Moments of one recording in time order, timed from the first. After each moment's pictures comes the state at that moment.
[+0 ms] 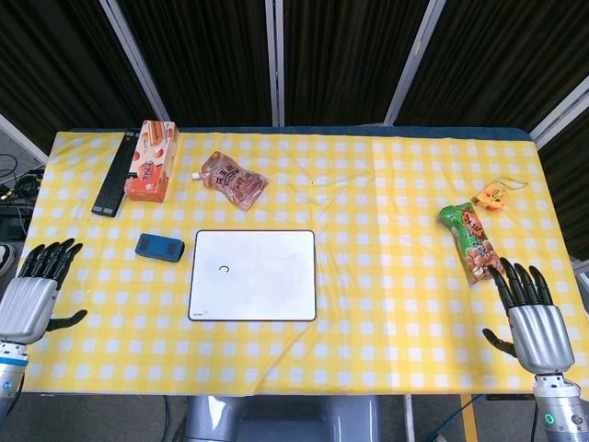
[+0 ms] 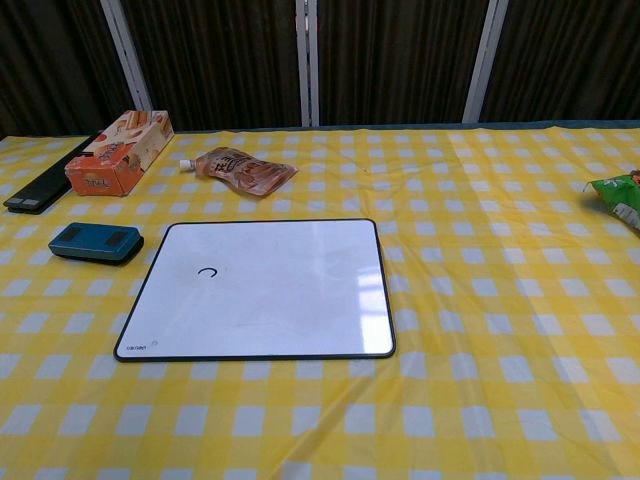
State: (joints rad) left arm -0.19 -1.10 -0.05 -1.67 1.47 1.34 0.12; right arm 0.08 -1.16 0.05 -1.60 -1.57 1.53 -0.19
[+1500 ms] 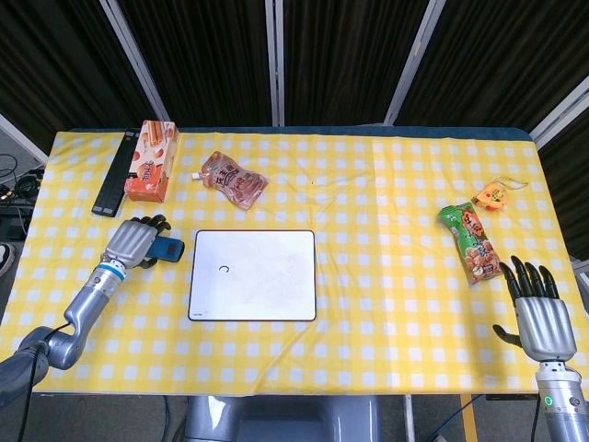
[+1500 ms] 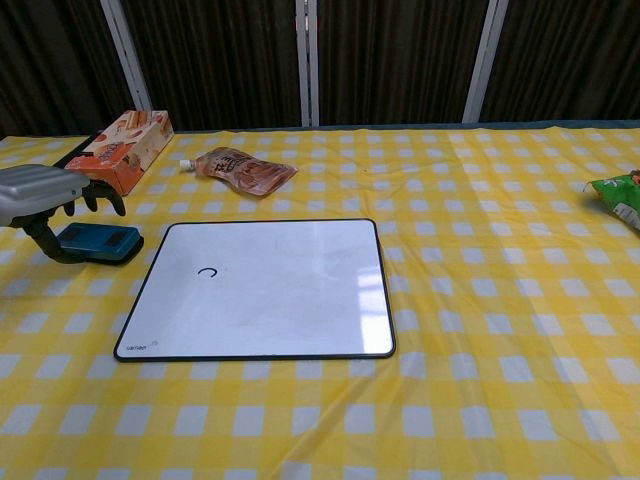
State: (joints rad) left arm -0.67 -1.61 -0.08 -0.82 1.43 0.81 -0.07; right arm 0.12 -1.19 0.08 -1.53 -1.41 1.40 -0.21
